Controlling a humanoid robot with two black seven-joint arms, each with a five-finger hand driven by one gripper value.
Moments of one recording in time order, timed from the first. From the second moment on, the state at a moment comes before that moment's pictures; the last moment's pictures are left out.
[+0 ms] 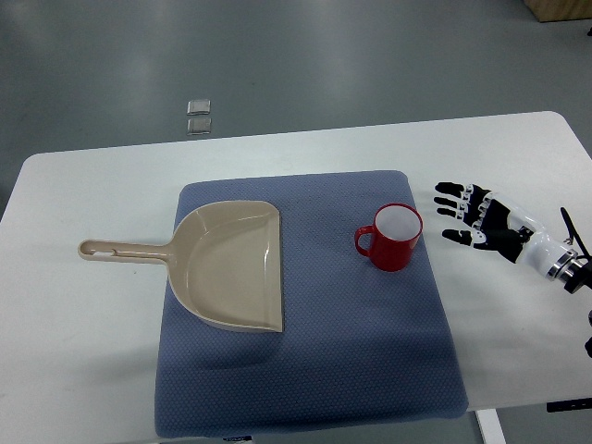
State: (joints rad) left arm 0.01 0.00 -0.07 -0.14 0.08 -0.04 0.10; right arm 0.40 -0.48 0.74 0.79 -0.70 0.51 0.61
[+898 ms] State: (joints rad) left arm 0.01 0.00 -0.07 -0.14 0.08 -0.04 0.10; right arm 0.40 -0.45 0.74 0.87 -0.73 0.48 0.61
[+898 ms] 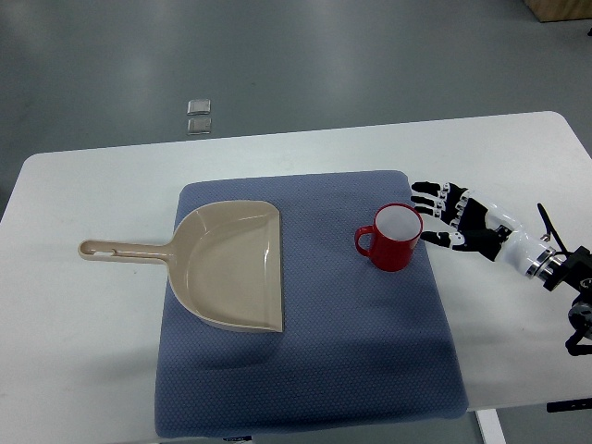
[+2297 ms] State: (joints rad) left arm 0.01 0.00 -0.07 -0.14 0.08 -0.04 0.10; right arm 0.42 -0.38 0.74 0.86 -0.84 0.42 0.61
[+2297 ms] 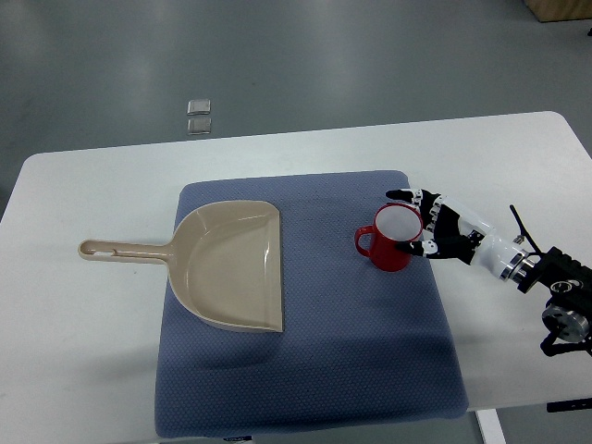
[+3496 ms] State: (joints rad) left arm 0.01 0.00 -0.07 -0.14 0.08 -0.04 0.10; right arm 0.43 -0.32 0.74 0.82 -0.88 0.39 0.61
